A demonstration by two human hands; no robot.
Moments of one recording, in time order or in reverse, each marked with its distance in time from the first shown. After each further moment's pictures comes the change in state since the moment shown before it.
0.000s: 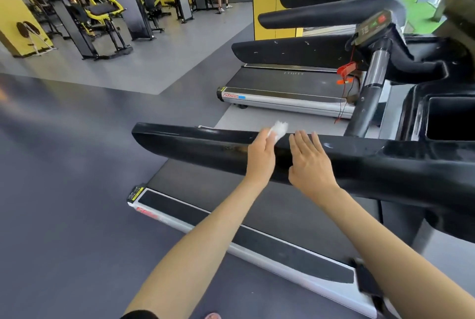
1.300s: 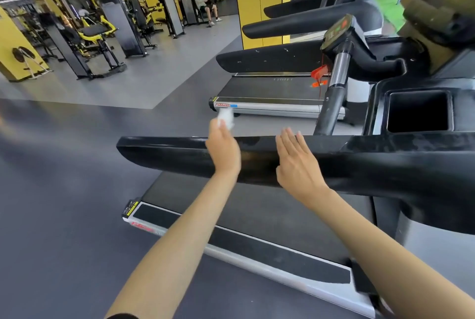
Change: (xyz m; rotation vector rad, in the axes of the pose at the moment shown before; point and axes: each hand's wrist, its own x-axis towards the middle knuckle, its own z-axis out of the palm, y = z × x) left_hand 0.020 0.021 -0.002 0.079 0.435 -0.058; right_hand -0.021 0.028 -0.018 0.020 0.041 -0.015
